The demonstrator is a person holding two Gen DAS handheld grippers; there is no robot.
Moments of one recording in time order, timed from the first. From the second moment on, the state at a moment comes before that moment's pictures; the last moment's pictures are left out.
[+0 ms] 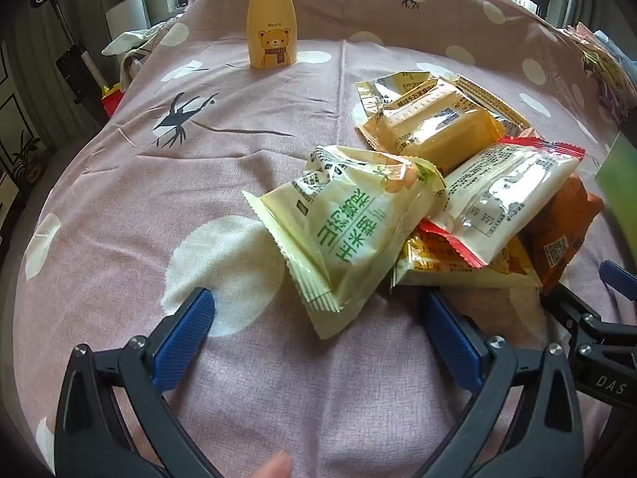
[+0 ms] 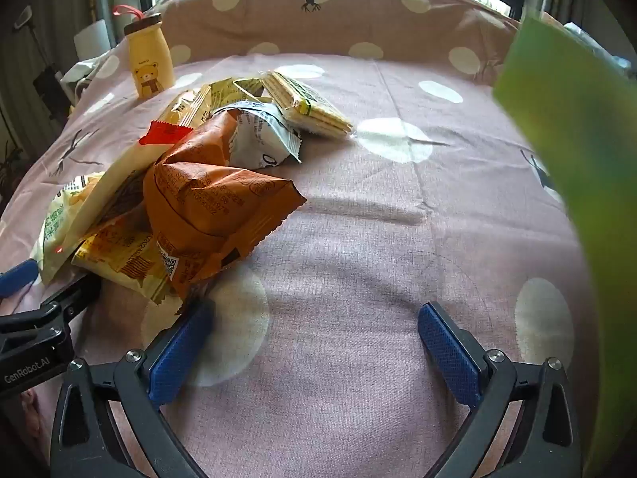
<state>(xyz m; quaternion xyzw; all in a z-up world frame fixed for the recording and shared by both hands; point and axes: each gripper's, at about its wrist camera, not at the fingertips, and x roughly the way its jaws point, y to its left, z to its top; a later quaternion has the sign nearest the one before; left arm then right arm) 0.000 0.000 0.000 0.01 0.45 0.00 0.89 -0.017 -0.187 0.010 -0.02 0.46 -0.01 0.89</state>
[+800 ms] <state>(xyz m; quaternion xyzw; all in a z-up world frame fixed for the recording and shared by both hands) 0.000 0.000 0.000 0.01 0.45 0.00 0.89 -0.017 -0.187 0.010 -0.02 0.46 -0.01 0.89</state>
